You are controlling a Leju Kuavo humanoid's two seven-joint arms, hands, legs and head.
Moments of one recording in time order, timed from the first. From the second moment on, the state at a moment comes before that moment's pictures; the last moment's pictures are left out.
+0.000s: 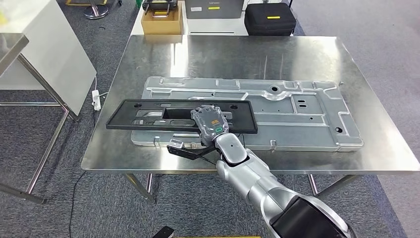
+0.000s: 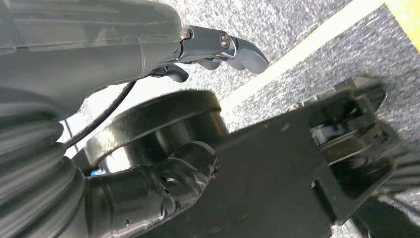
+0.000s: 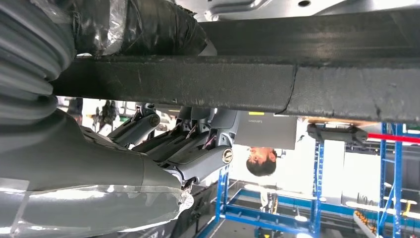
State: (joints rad) left arm -0.22 -0.25 0.63 -0.19 -0.98 0.00 0.33; right arm -0.89 0.30 0.66 -0.41 1.02 -0.51 -0.06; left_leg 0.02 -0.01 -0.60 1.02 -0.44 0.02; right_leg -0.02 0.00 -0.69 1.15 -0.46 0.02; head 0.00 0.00
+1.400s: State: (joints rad) left arm -0.22 -0.26 0.63 -0.19 -1.01 0.04 0.31; right arm -0.89 0.30 0.62 -0.40 0.98 -0.44 -0.08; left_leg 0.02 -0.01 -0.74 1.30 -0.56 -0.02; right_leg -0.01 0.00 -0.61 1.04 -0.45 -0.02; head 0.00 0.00
